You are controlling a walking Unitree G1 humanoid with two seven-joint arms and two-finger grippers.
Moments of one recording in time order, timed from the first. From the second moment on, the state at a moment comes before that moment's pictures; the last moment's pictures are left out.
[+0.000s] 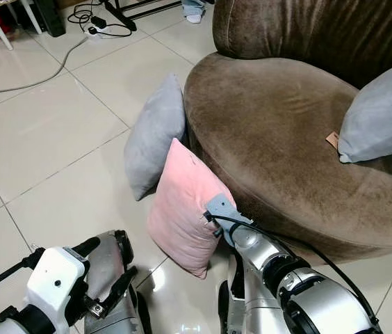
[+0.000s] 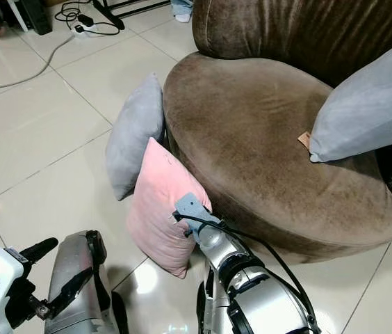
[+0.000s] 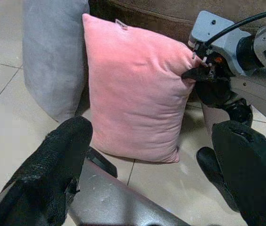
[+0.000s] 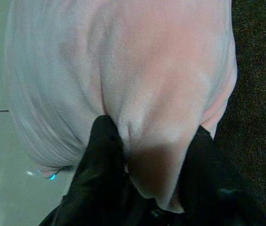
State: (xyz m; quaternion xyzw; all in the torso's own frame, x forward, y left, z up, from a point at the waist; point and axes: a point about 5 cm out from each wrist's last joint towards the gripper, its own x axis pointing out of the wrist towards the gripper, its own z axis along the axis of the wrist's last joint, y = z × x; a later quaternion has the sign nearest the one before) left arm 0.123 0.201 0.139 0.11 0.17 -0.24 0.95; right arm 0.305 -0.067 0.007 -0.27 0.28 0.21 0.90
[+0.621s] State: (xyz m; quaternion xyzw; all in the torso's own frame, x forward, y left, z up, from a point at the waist) left arm 0.123 0.197 0.140 0.11 0.18 -0.25 0.95; right arm 0.305 -0.065 0.007 -0.26 0.28 0.21 0.90
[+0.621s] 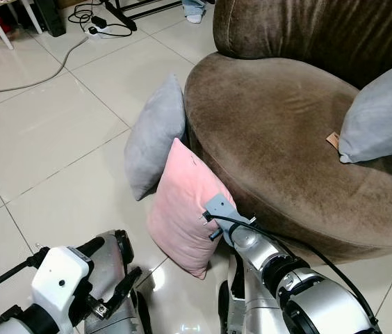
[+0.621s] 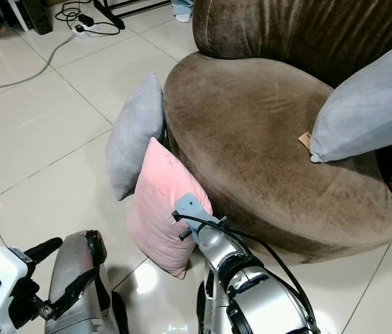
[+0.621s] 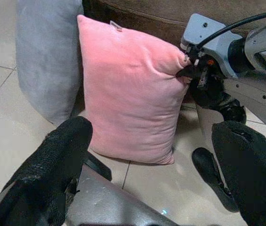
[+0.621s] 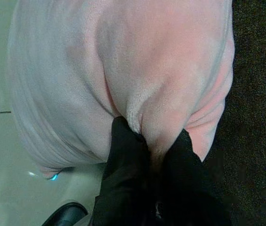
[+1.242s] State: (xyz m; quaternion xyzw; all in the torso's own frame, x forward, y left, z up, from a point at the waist) left arm 0.132 0.206 0.136 0.10 0.15 -0.18 0.97; right arm 0.276 -0.046 0.021 0.00 0.16 0.36 0.92
